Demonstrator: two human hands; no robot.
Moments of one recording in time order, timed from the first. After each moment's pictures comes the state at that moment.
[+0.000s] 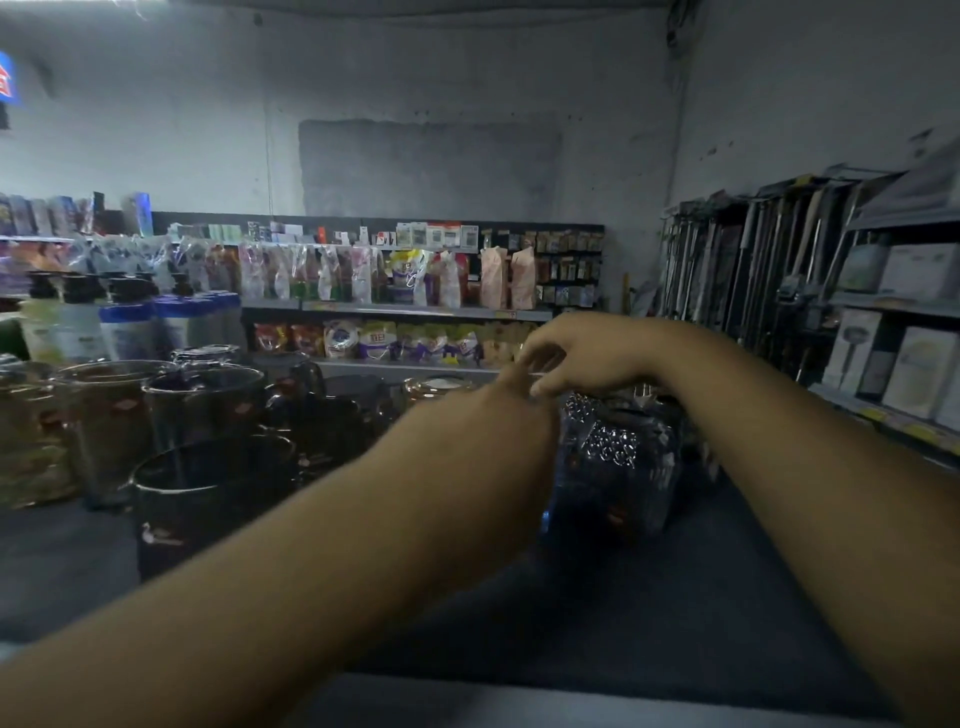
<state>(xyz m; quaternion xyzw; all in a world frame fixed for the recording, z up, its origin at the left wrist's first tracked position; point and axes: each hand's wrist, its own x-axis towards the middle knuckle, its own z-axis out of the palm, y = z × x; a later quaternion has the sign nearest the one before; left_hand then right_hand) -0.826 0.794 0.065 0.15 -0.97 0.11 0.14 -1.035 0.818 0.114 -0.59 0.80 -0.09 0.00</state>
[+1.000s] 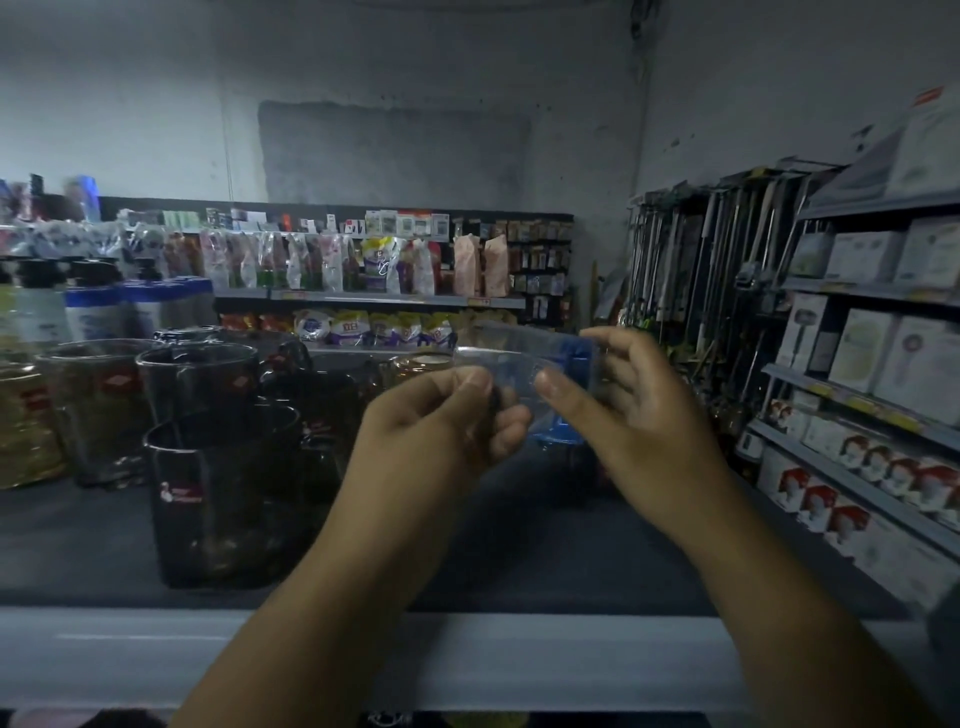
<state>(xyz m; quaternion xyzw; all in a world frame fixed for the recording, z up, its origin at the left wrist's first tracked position) -0.805 0.792 0.023 0.06 -0.55 -0.76 0.34 -0.937 0.906 0.019 -0.45 0.65 -0.61 -0.06</state>
